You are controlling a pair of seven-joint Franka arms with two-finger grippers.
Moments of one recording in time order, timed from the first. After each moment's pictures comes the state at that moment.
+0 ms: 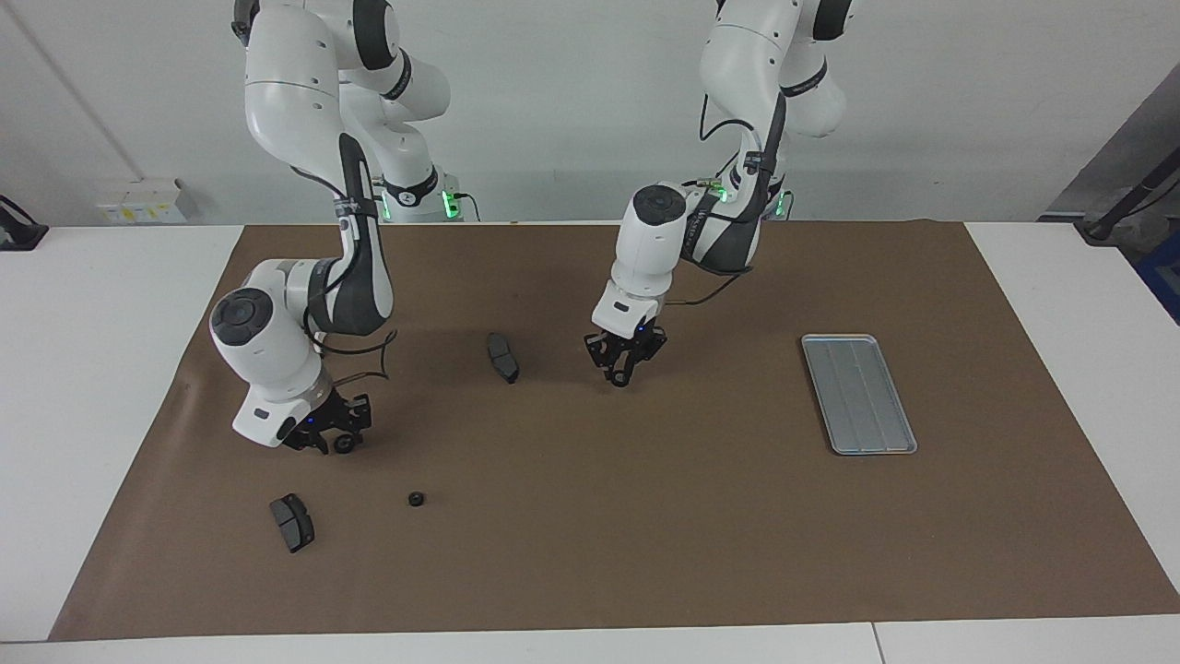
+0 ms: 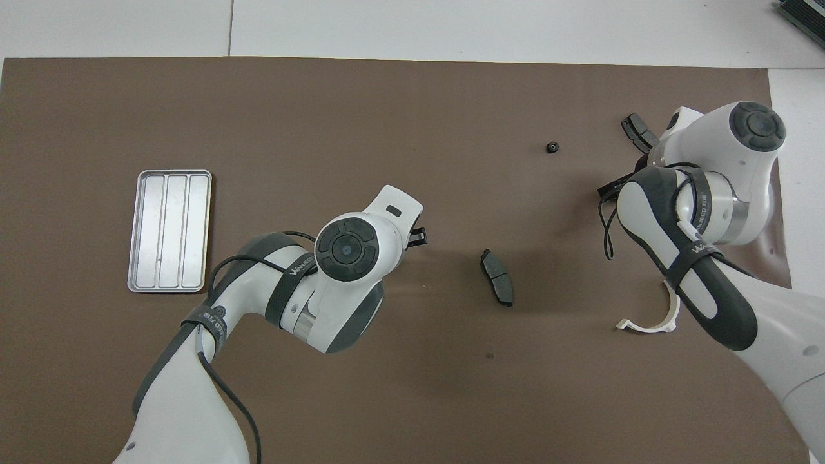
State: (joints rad) left arm -0.76 0.33 0.10 -1.94 -0.08 2.47 -0.76; right arm 0.09 0.44 -0.13 -1.78 0.07 2.26 -0.38
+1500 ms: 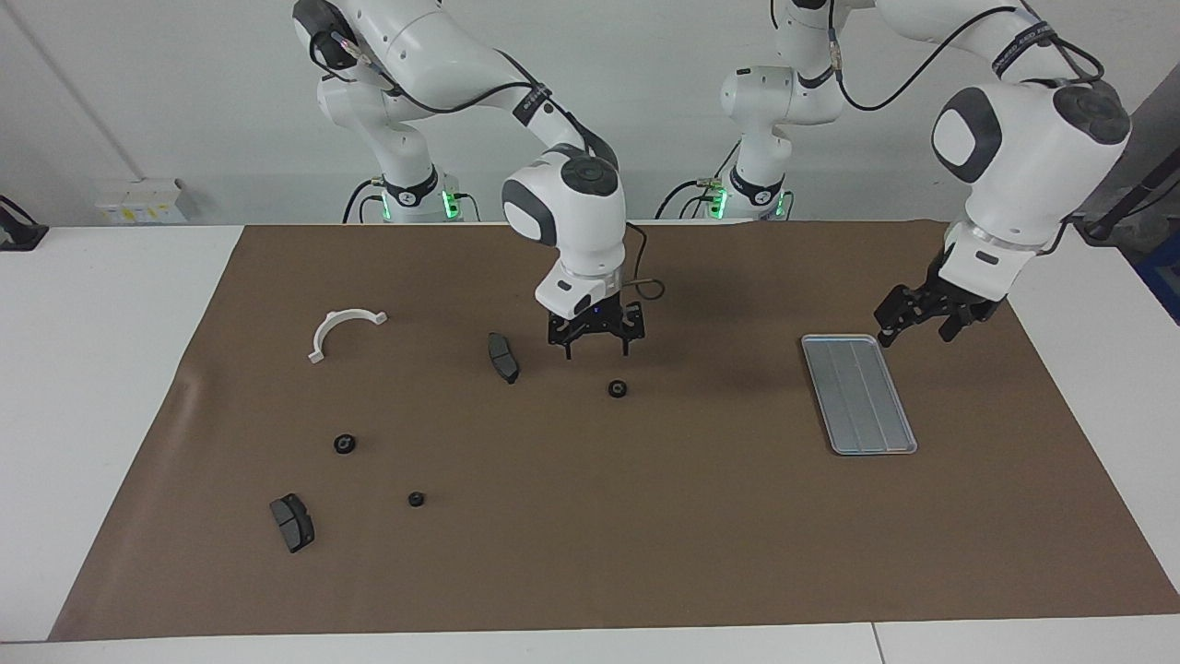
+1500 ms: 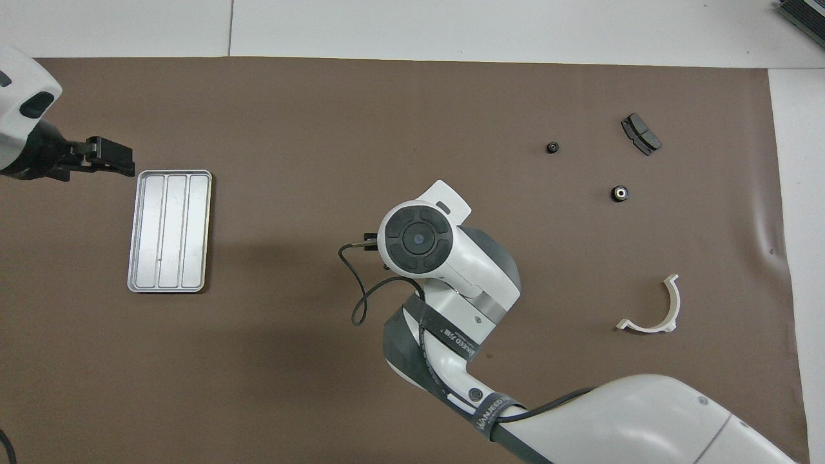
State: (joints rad) left arm -0.15 0.10 0.14 -1.61 -0.02 1.75 0.02; right arm 0.20 0.51 0.52 -1.70 -0.42 2.22 0.88
